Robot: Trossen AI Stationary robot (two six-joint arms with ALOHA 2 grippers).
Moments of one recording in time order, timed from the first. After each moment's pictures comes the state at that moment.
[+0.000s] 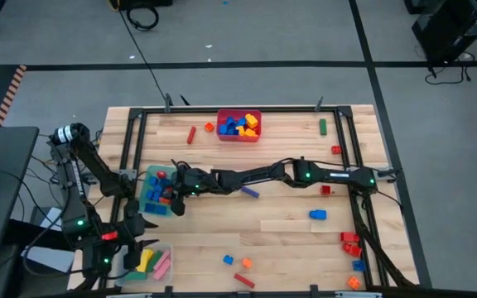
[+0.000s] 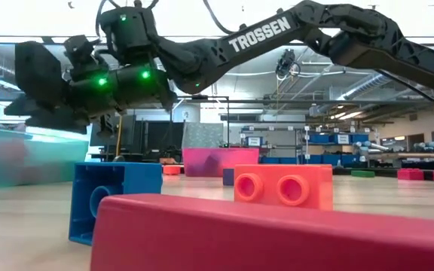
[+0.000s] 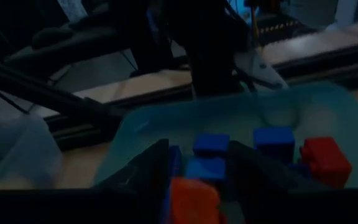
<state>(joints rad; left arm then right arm) -1.24 1.25 1.02 -1.07 -0.79 -1.37 0.03 2.75 2.32 0.17 -0.02 0.27</state>
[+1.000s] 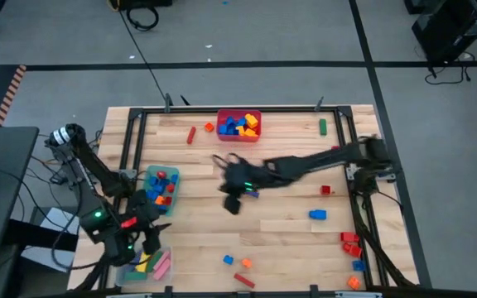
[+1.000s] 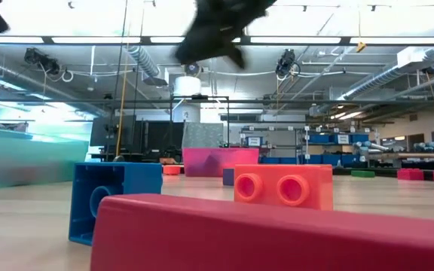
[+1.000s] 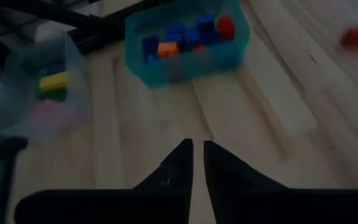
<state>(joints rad) -1.03 1.25 1.02 -1.10 -0.77 -1.37 0.12 1.87 1.49 -0.31 0.12 0.46</state>
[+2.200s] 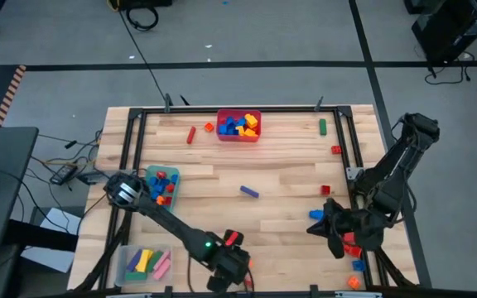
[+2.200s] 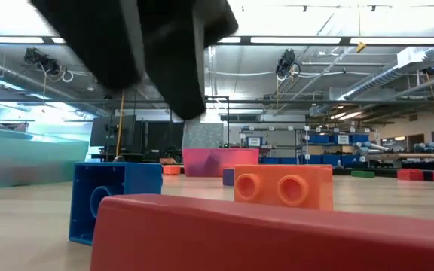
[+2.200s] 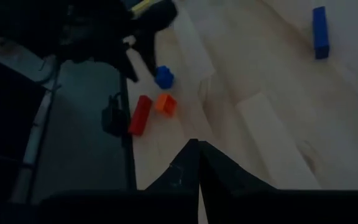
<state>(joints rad) -0.59 2.15 1.77 -0.76 -0.09 -0.24 0.97 1.09 0.76 -0.45 0.64 1.21</state>
